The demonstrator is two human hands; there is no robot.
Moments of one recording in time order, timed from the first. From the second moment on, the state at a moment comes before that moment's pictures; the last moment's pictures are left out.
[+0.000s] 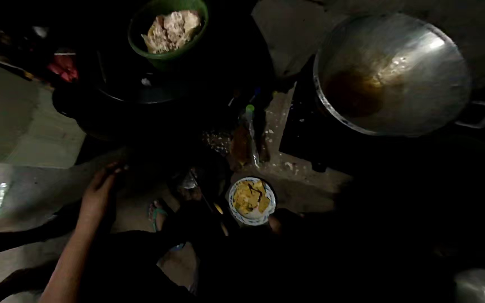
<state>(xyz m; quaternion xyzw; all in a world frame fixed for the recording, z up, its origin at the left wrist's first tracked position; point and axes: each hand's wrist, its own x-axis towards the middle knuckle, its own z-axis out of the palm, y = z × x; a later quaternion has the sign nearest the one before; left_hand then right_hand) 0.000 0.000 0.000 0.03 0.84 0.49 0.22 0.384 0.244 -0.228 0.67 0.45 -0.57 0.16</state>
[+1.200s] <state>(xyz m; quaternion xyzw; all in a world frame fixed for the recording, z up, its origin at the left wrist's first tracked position) 0.147 0.036 0.084 0.31 0.76 0.48 0.32 0.363 0.211 0.098 0.53 0.65 -0.53 -0.13</state>
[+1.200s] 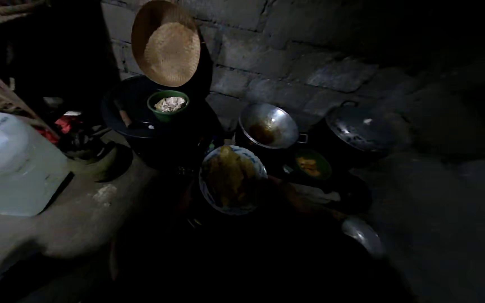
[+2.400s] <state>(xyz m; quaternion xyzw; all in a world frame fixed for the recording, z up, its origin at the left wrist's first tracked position) 0.142 0.151 0.002 0.13 0.59 0.63 0.48 0.307 0.282 0.058 0.44 0.88 -0.16 0.11</state>
